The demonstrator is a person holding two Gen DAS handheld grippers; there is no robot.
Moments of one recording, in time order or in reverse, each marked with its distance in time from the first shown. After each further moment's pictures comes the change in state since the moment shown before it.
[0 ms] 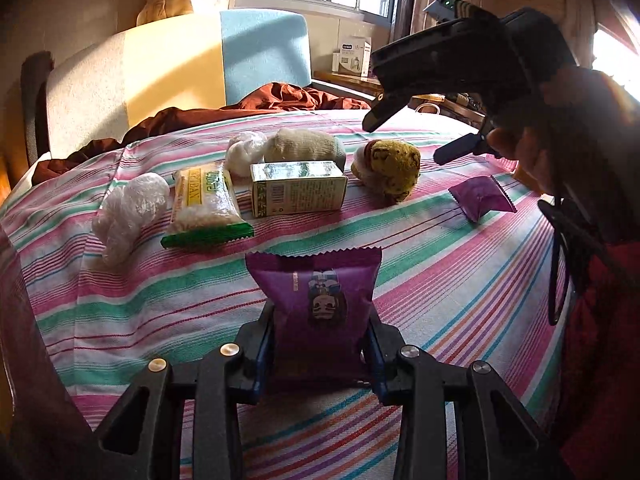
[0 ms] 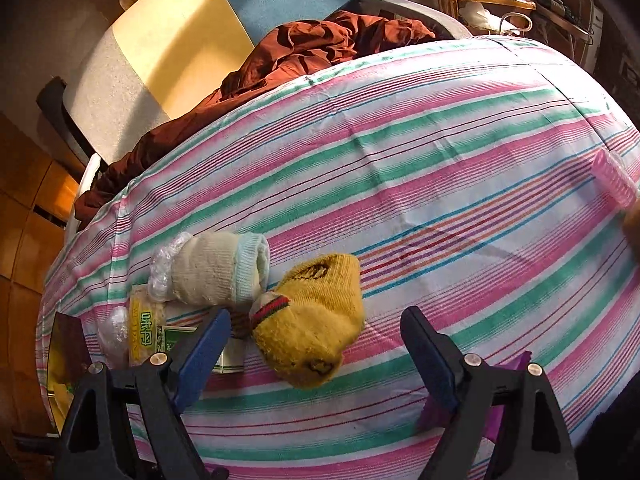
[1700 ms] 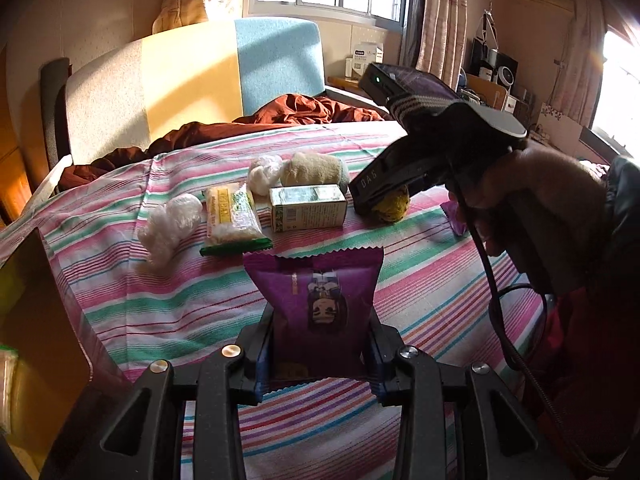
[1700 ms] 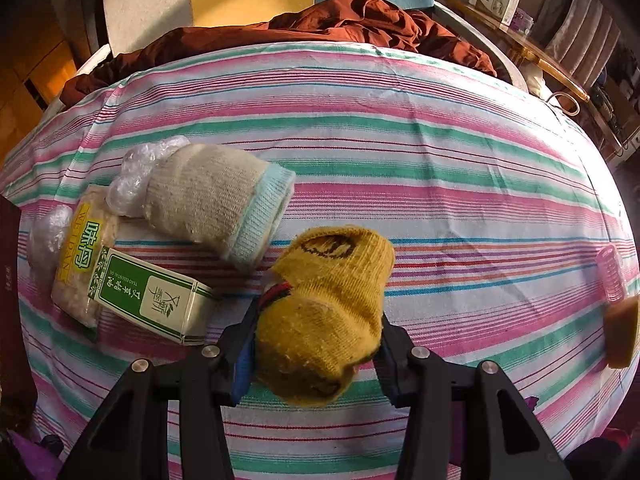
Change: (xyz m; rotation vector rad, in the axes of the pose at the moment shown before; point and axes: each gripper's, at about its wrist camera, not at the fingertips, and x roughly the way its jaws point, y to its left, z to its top) left arm -0.054 -0.008 0.012 -0.022 -0.006 0.066; right arm 0.034 0.044 -0.029 -0.375 0.040 -0.195
